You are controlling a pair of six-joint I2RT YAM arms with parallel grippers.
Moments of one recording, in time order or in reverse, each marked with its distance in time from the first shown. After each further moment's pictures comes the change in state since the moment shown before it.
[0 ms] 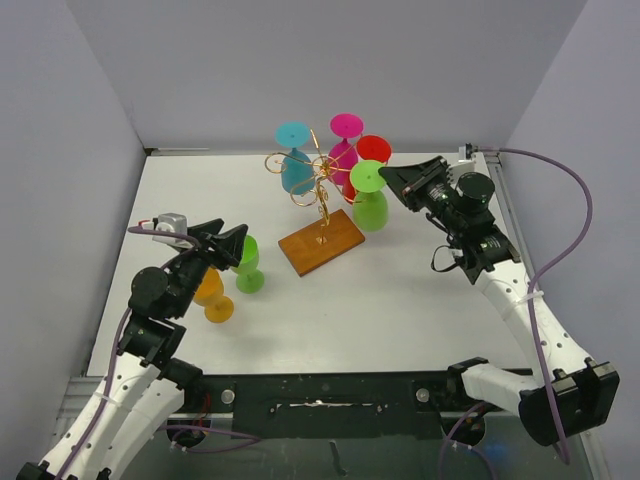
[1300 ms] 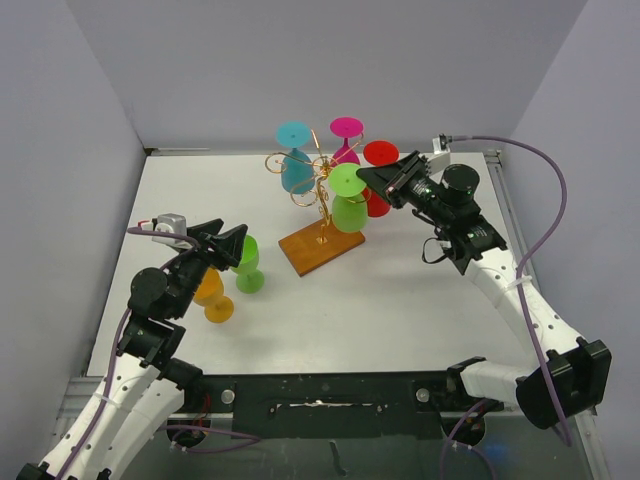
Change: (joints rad) left arm 0.000 -0.003 0.000 -0.002 0.000 0.001; right arm 0.061 0.100 0.060 0.063 -0.144 -0.008
